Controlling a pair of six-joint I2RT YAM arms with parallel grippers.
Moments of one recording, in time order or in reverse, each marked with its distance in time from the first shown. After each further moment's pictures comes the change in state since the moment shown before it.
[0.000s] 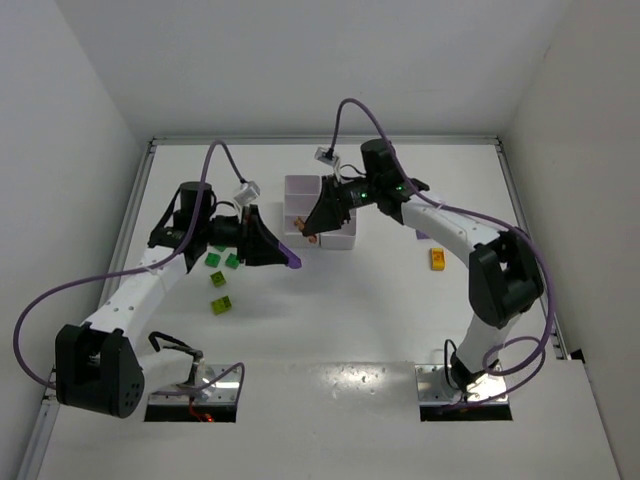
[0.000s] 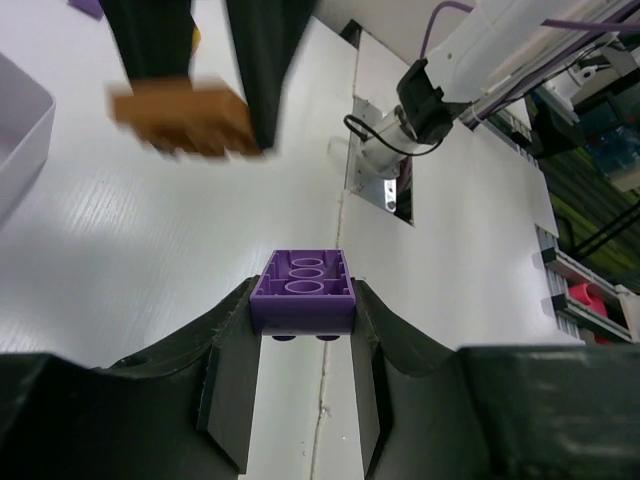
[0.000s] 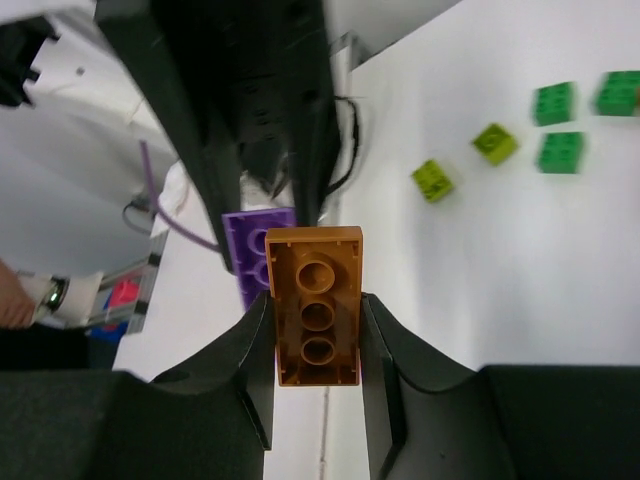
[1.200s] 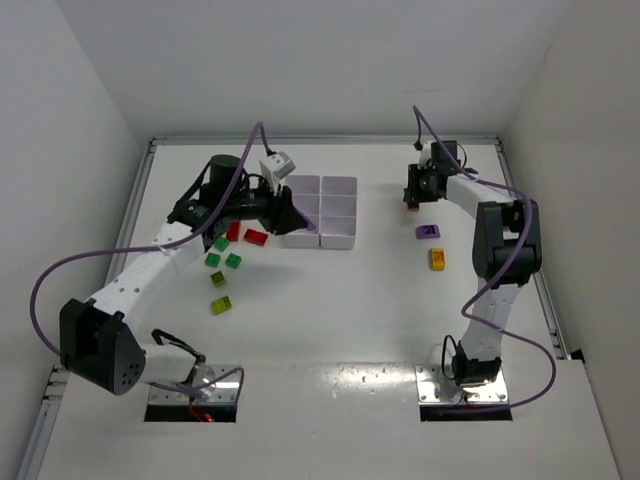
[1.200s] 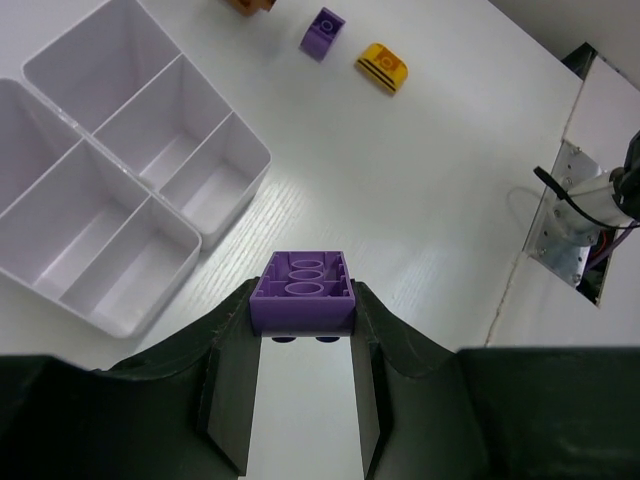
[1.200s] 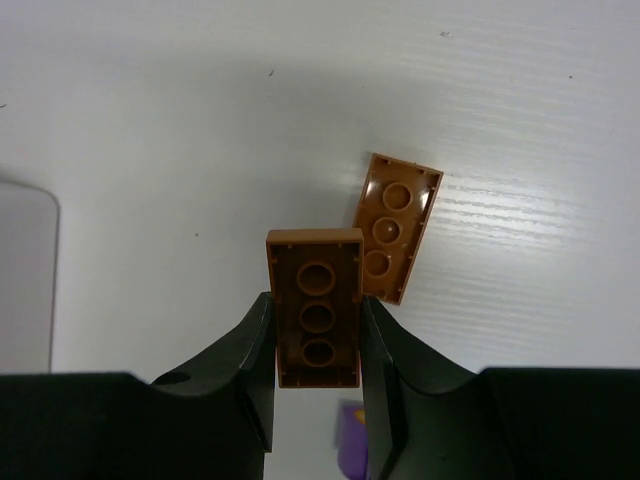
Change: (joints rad) left arm -0.190 0.094 0.239 -0.062 -0.605 0.029; right arm -0.480 0.245 0.066 -0.225 1.060 -0.241
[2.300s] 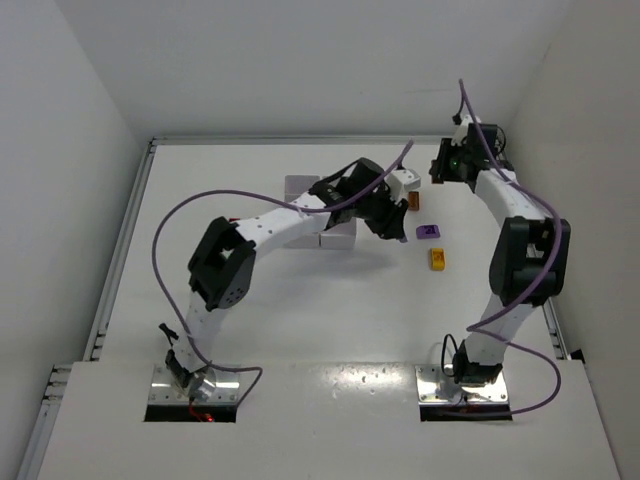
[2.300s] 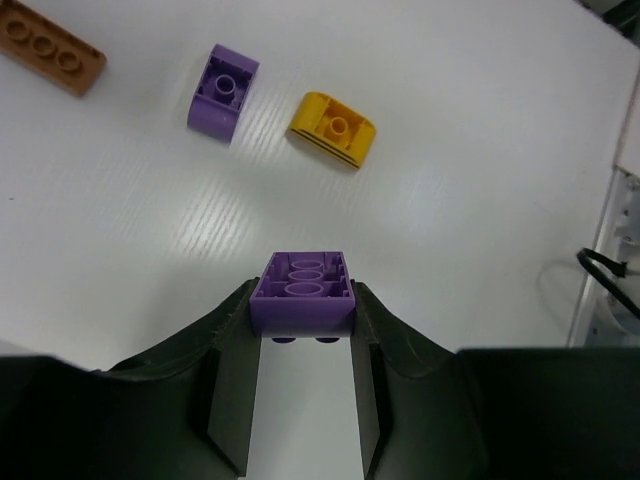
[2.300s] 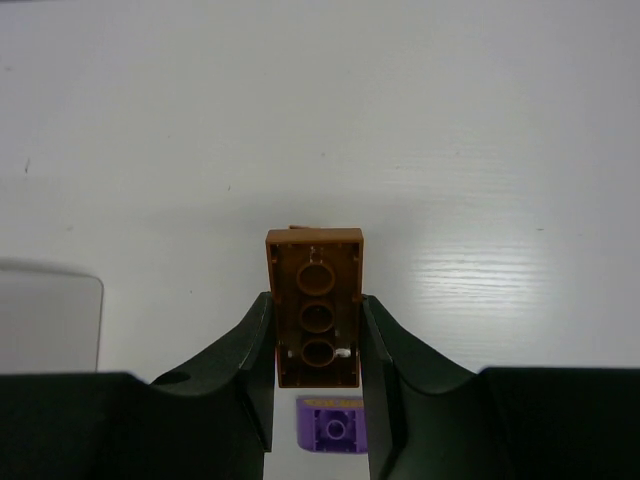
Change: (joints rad) left arm -0.431 0.791 0.676 0.011 -0.257 -0.048; right arm -0.109 -0.139 0.026 0.023 -0.003 0.056
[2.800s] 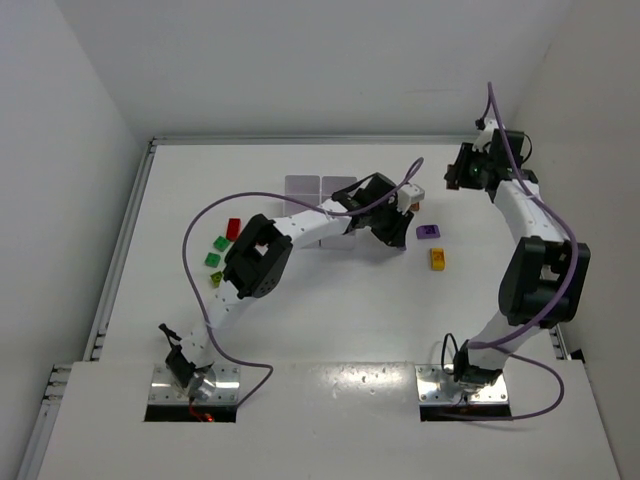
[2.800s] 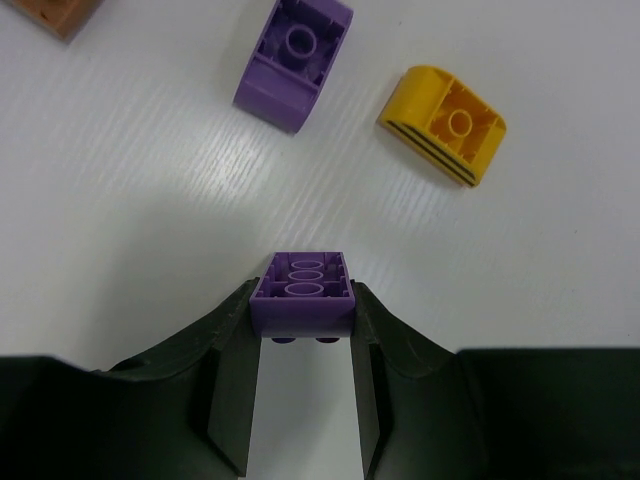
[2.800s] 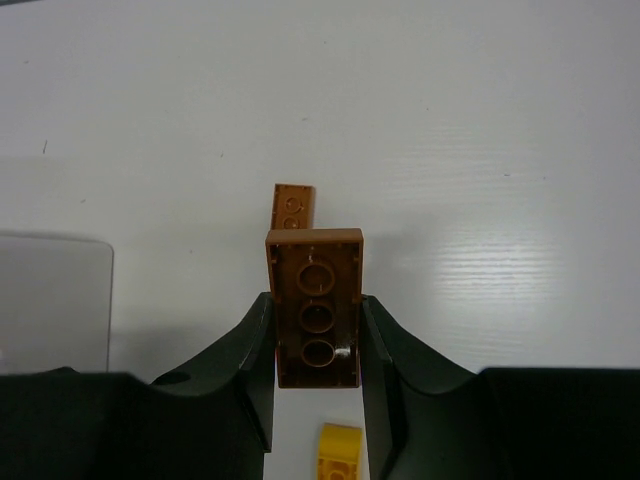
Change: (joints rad) left arm -0.010 0.335 0.213 -0.013 -0.069 -0.026; right arm -0.098 -0.173 -0.105 -0.035 -0.072 0.013
